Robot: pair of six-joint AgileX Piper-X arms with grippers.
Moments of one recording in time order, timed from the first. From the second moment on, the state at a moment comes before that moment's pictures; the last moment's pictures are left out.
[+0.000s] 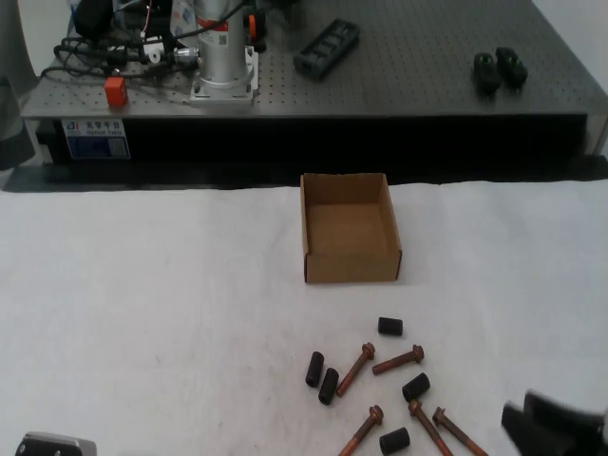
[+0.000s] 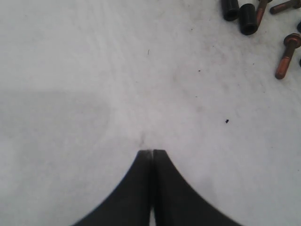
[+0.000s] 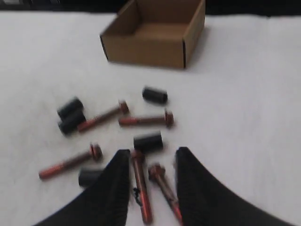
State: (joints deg) left arm -28.7 31.8 0.7 12.1 7.5 -21.3; right arm 12.7 10.2 0.9 17.6 -1.8 2.7
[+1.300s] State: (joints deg) left arm -28.7 31.8 0.7 12.1 7.5 -21.3; right arm 12.7 22.0 -5.0 -5.0 -22.9 31.2
